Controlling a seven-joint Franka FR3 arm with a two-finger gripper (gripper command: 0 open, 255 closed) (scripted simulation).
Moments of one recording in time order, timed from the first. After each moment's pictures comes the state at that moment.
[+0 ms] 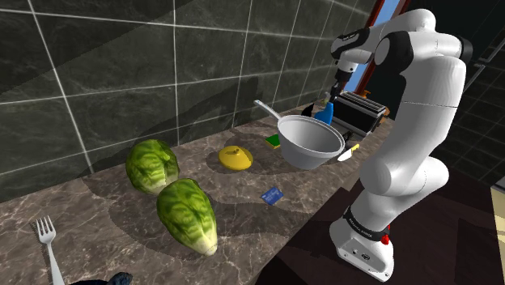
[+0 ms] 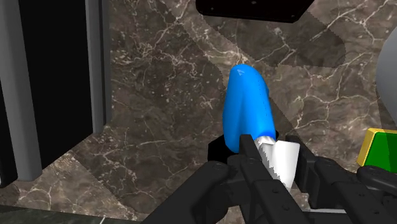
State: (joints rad) arm -0.61 0.34 -0.38 -1.62 0.13 1.93 -1.00
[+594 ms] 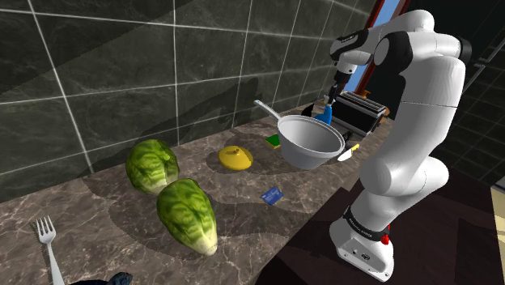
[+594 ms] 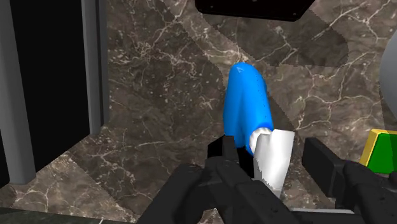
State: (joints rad) arm -0.60 0.34 -0.37 -1.63 0.13 1.95 -1.00
